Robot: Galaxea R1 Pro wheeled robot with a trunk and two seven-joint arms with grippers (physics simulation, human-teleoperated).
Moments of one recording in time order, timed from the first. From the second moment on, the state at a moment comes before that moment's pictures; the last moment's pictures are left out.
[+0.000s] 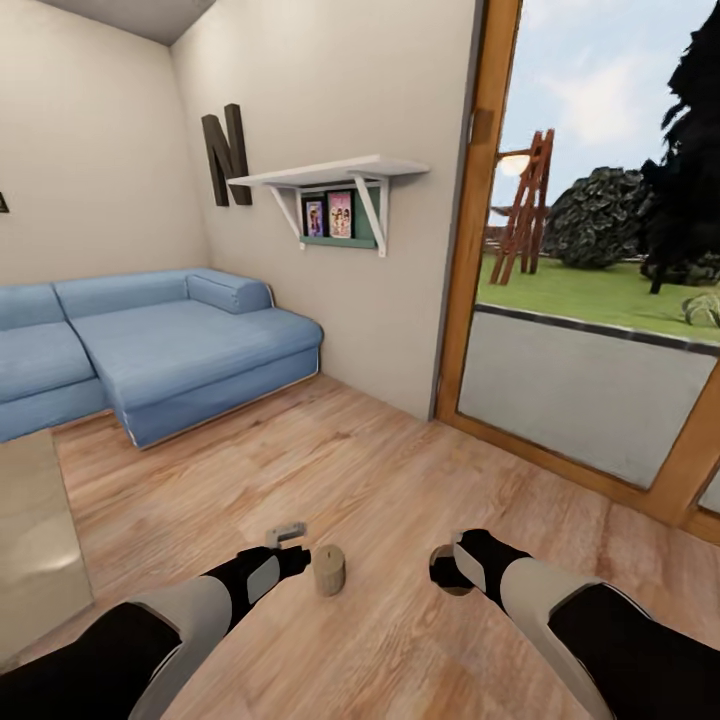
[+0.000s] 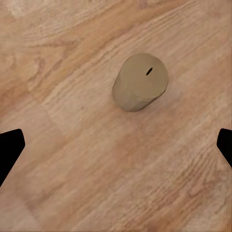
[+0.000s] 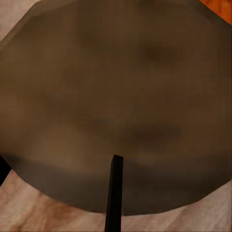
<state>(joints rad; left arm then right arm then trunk) -0.90 -0.12 -0.41 0.02 0.66 0.13 0.10 -0.95 0.08 0.47 0.03 -0.48 0.44 -0.10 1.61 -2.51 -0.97</state>
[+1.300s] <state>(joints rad) -0.90 -0.13 -0.41 0.02 0.66 0.13 0.10 -0.95 0.08 0.48 0.03 -0.48 0.44 -0.10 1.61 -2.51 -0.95</state>
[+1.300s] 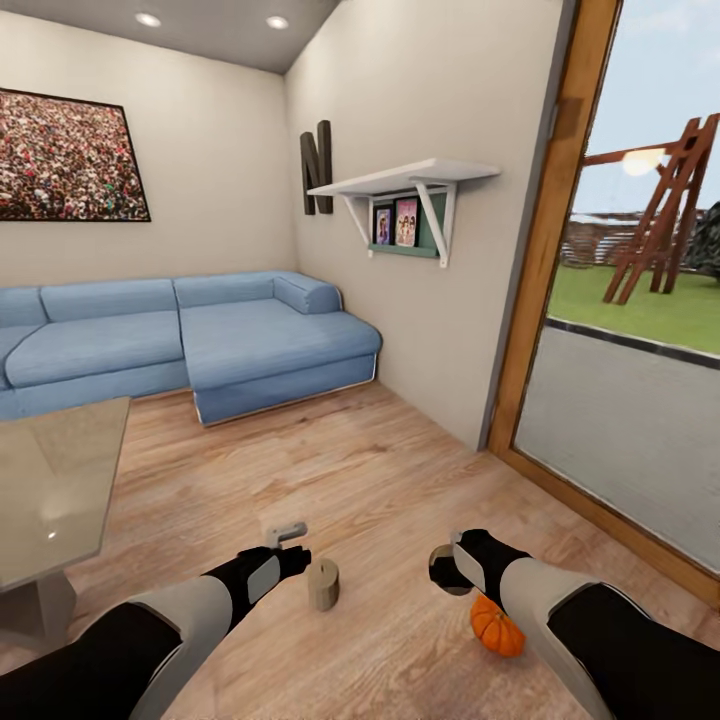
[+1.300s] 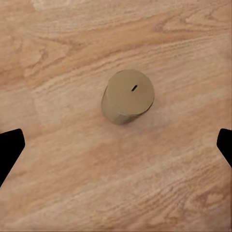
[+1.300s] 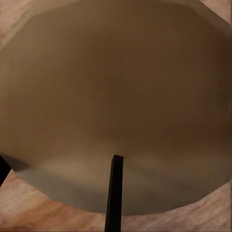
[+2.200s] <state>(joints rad) -0.89 -0.13 -0.41 0.02 0.66 0.13 0.10 -0.94 0.08 0.47 0.03 -0.48 0.44 -0.10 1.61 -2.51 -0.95</state>
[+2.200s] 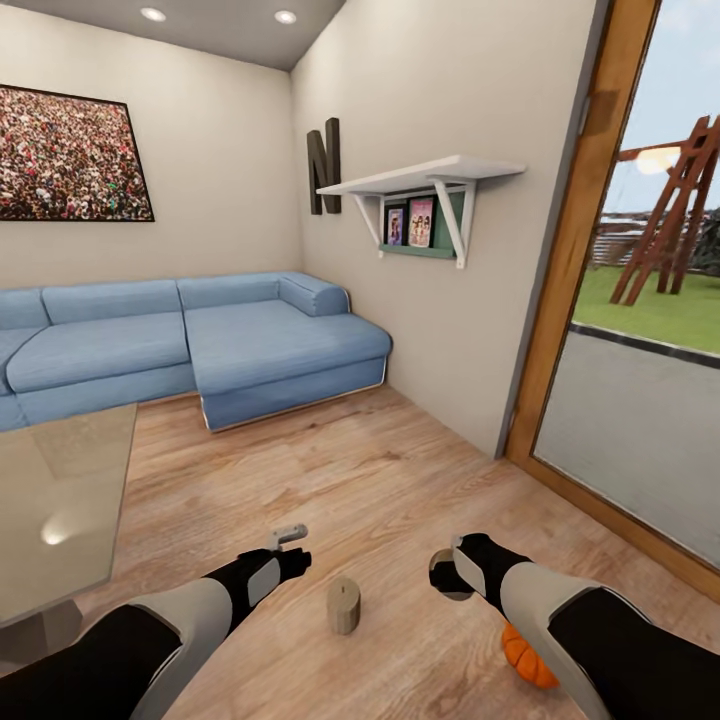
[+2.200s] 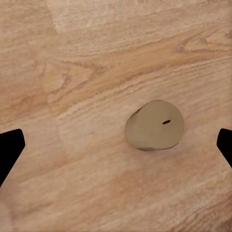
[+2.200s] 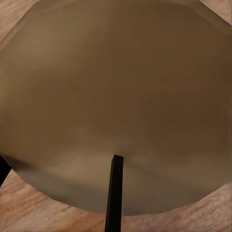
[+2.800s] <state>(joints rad) -0.89 -0.14 -0.41 0.01 0.66 0.15 0.10 -0.94 0.07 0.47 0.01 -0.48 0.43 -0.10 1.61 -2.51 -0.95</state>
